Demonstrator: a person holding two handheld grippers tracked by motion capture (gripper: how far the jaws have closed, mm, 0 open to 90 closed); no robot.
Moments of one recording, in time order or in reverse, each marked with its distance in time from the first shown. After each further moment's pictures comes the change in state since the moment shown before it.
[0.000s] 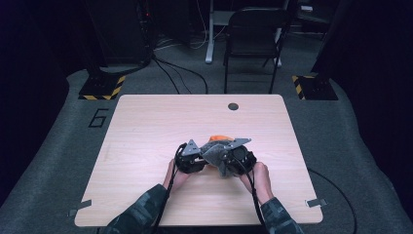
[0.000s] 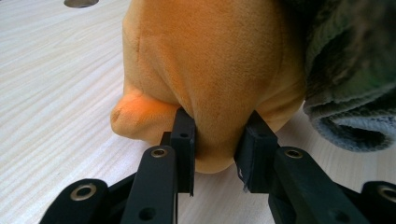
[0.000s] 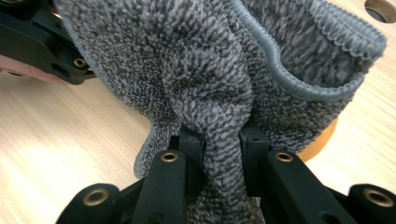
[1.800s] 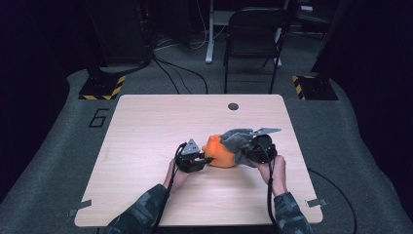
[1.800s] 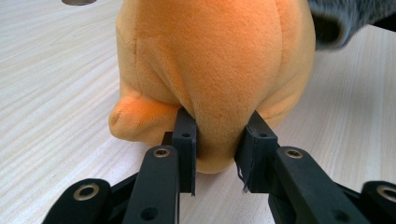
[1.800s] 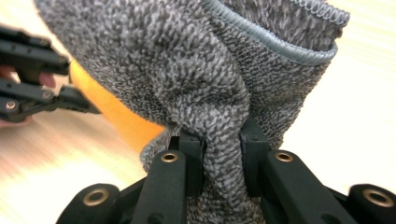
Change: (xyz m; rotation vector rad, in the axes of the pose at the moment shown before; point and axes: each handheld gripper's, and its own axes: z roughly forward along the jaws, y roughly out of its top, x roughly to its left) left arm 0.004 -0.002 0.003 -0.007 -0.015 -0.018; right arm -0.062 -0.012 -0.014 -0.077 0.004 0.235
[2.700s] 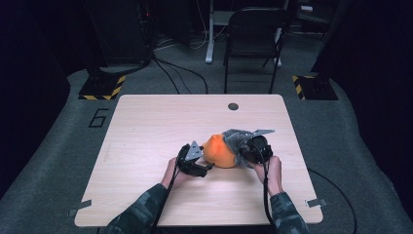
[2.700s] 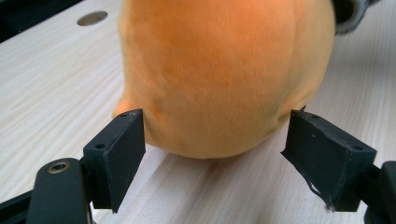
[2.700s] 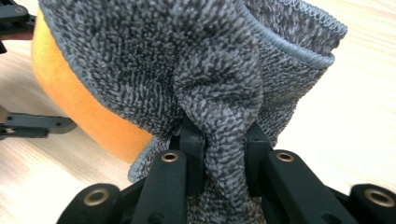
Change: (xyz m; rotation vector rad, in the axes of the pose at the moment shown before) left arm -0.004 -0.004 0.006 0.048 0.103 0.214; right arm -0.004 -0.006 0.020 0.035 -0.032 0.010
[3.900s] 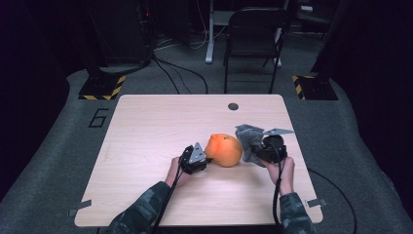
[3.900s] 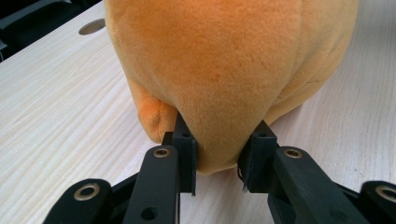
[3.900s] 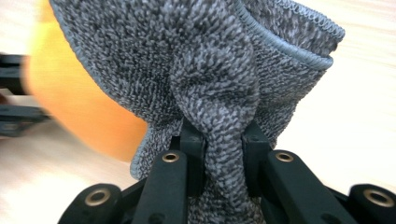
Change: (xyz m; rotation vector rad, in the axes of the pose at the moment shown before) left arm 0.000 -0.004 0.011 -0.050 0.010 0.049; right arm -0.037 -0.013 -0.035 -0.087 -0.024 0.095
